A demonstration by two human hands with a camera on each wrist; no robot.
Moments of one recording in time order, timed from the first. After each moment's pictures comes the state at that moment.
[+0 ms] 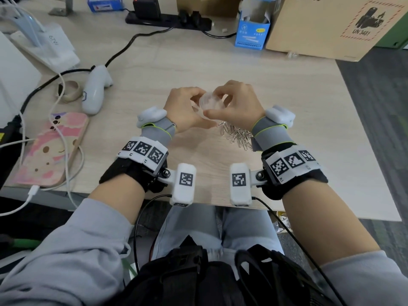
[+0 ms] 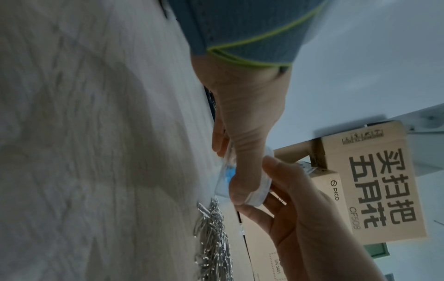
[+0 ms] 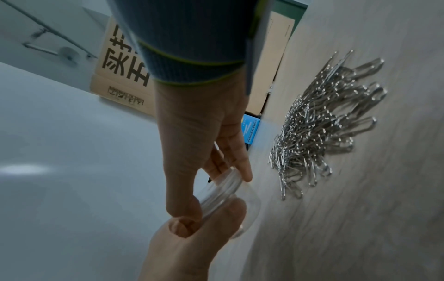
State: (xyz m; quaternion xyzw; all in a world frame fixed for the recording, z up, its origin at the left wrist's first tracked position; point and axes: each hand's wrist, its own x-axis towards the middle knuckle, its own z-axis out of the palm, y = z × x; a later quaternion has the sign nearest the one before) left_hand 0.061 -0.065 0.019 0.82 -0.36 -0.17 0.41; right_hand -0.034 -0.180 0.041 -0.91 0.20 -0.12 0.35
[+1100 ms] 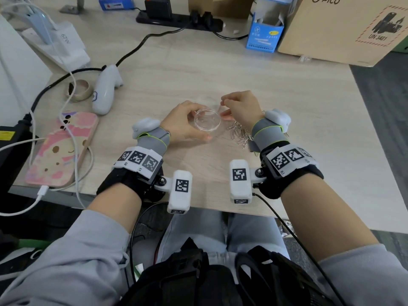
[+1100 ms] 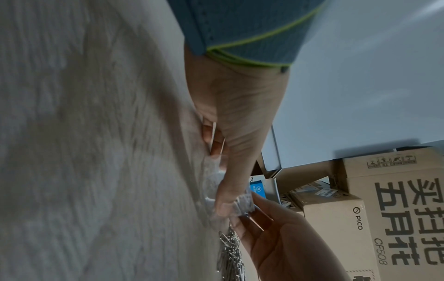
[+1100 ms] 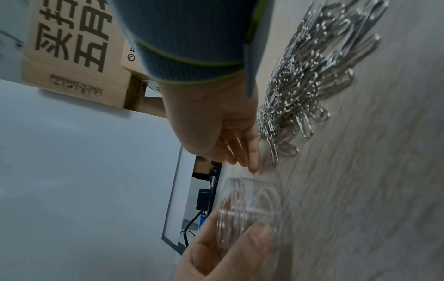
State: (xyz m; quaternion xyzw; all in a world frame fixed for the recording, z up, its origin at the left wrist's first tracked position) left_hand 0.078 -0.043 -0.006 0.80 -0.38 -0.25 0.39; right_hand 0.000 -0.186 0.011 -0.76 0.36 -0.12 0.53
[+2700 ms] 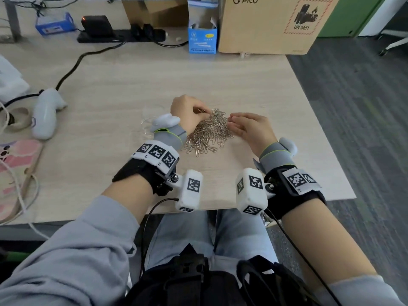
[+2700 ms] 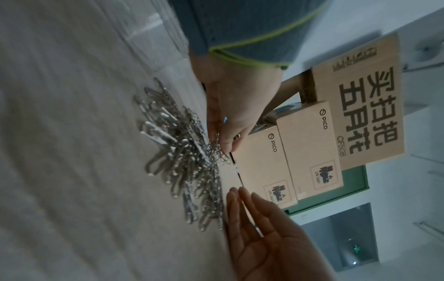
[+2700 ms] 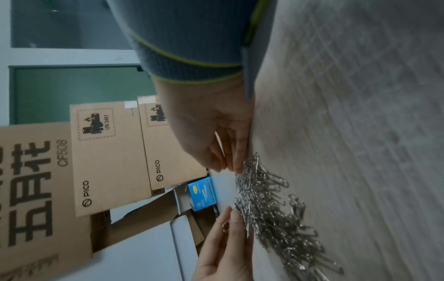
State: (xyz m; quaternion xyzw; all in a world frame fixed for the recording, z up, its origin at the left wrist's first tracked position) left_hand 0.009 -0.159 0.004 0.80 -0.43 -0.12 0.40; right_hand -0.134 -0.254 -0.009 -0.49 0.39 -0.24 0.74
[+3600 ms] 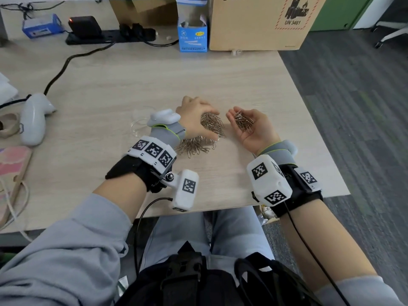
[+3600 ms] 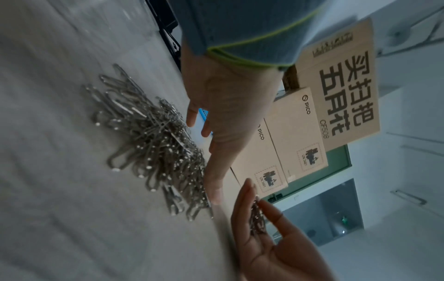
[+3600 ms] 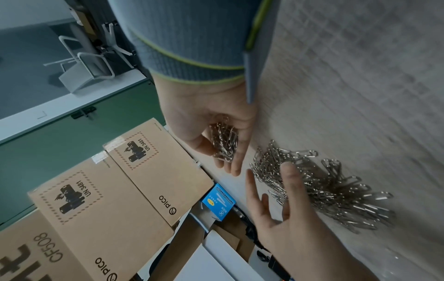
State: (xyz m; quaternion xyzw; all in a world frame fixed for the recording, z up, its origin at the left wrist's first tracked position) left_hand -0.001 -0.172 0.008 0.80 -0.55 -0.18 0.14; right_hand -0.144 -0.268 -0.004 -0.17 0.33 -0.27 0.89
